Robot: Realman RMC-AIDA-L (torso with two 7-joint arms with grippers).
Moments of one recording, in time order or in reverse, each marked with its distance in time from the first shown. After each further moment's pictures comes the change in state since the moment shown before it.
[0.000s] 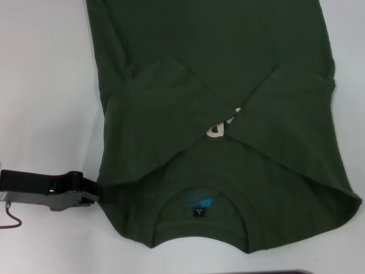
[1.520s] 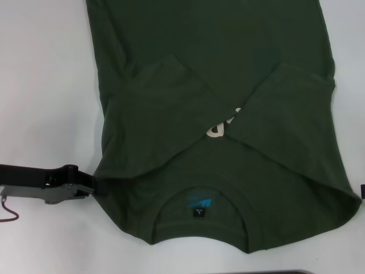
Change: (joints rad) left arm -0.001 0.009 -0.001 0.000 0.000 -0.047 0.002; right arm 0.015 0.020 0.000 0.095 -0.174 0.129 0.175
